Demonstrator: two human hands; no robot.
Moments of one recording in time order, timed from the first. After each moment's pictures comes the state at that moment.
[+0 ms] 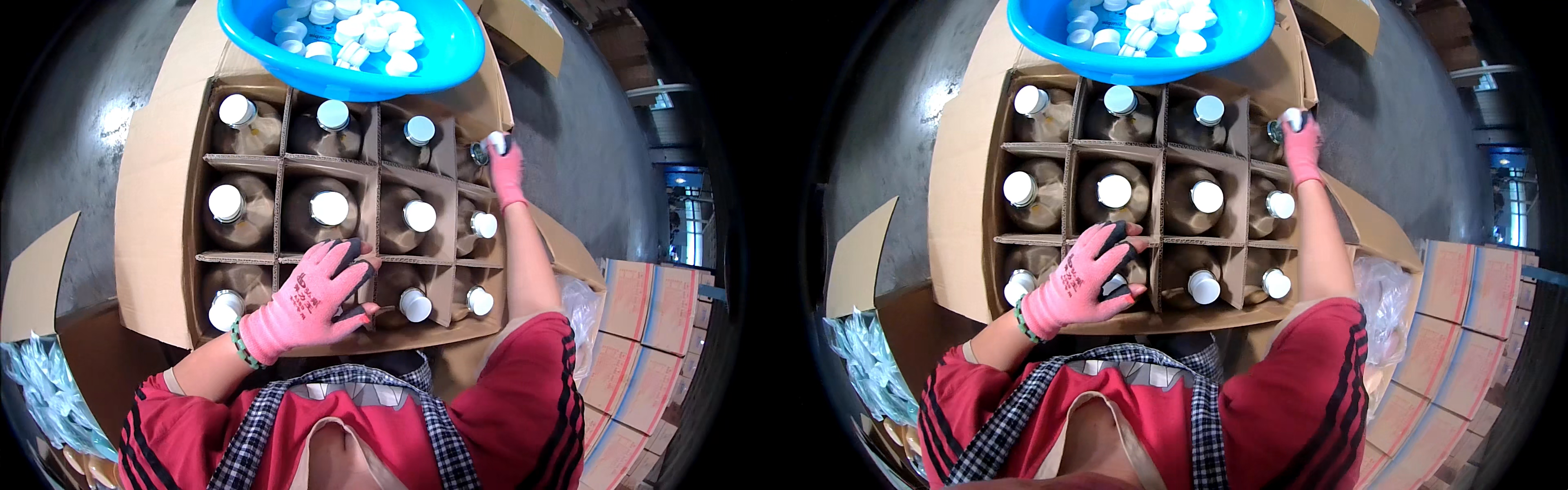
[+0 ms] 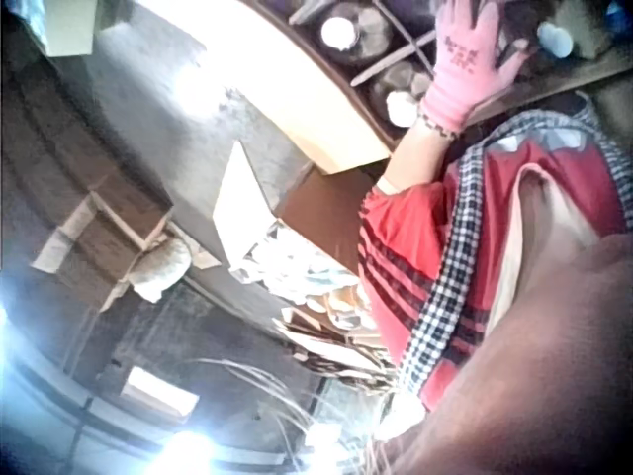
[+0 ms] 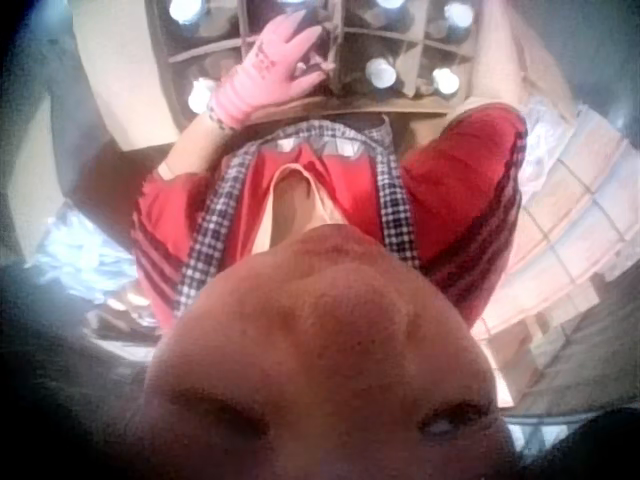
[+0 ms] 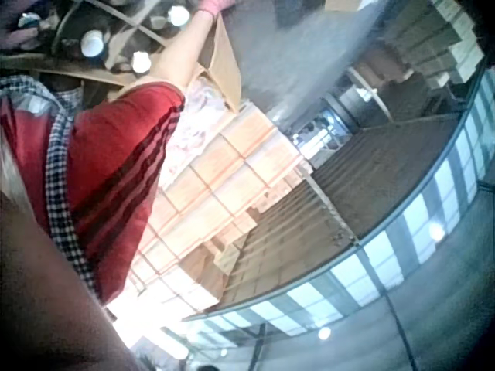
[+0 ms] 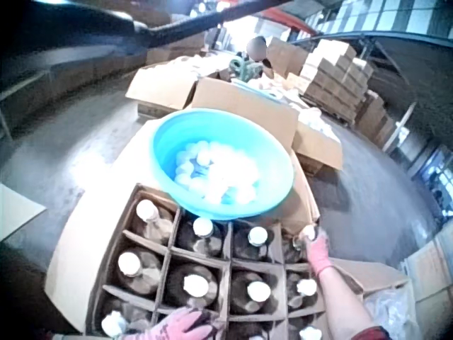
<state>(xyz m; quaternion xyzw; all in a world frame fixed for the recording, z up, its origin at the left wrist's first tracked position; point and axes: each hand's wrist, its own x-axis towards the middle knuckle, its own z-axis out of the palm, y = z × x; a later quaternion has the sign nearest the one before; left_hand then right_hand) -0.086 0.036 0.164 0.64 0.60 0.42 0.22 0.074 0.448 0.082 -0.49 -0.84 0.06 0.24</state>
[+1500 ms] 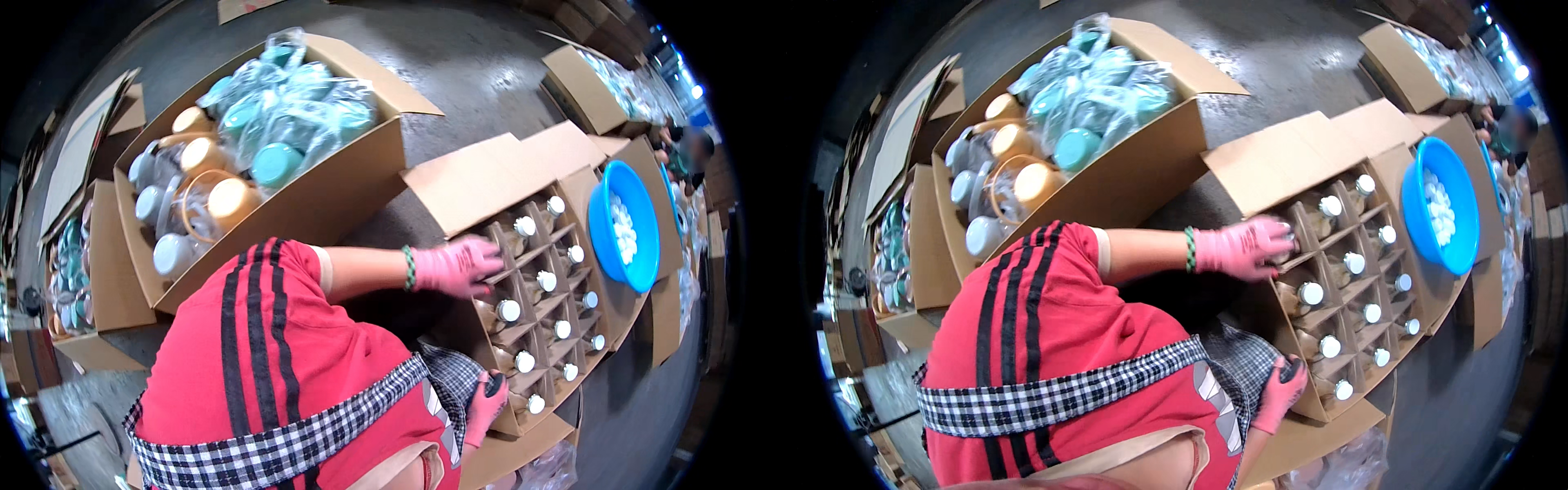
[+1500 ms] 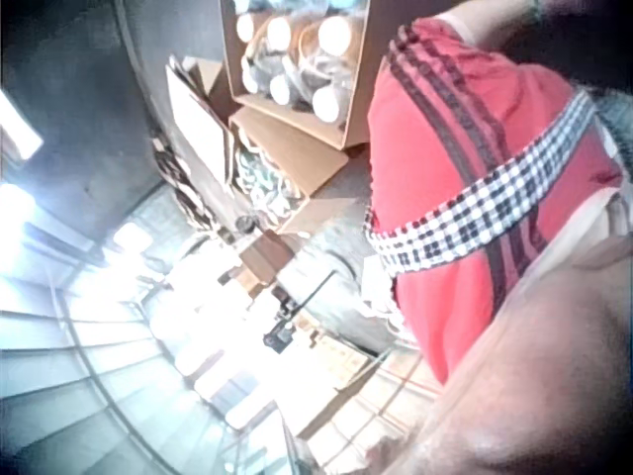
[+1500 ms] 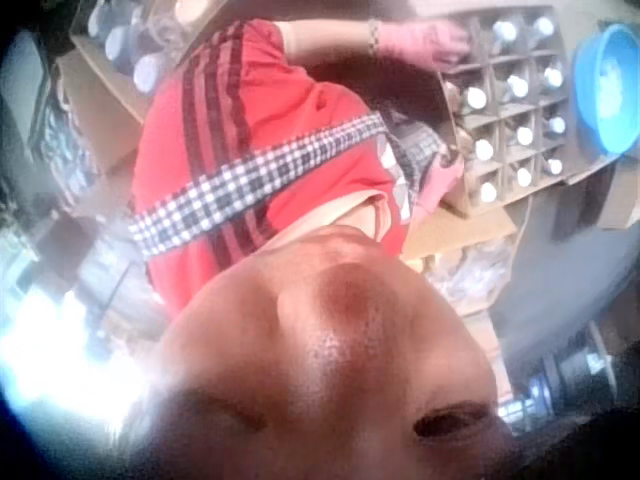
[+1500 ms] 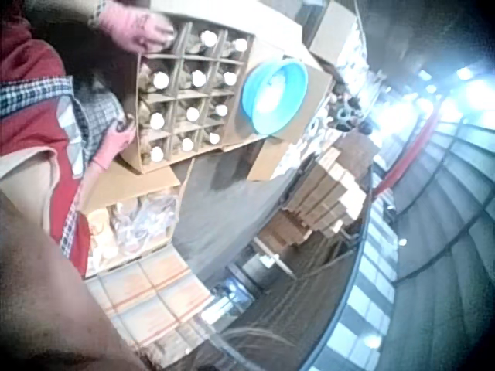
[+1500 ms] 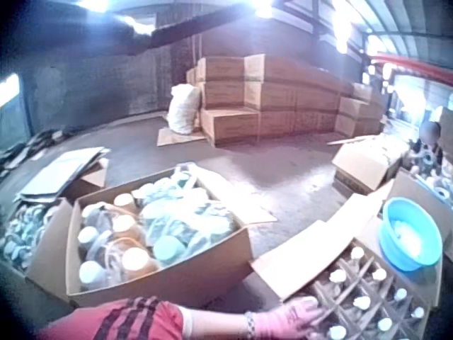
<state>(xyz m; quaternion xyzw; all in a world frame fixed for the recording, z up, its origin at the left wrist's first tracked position) -0.036 -0.170 0.178 0.50 0.77 0.39 -0.09 0.200 0.019 0.162 -0.24 -0.93 0.26 0.06</state>
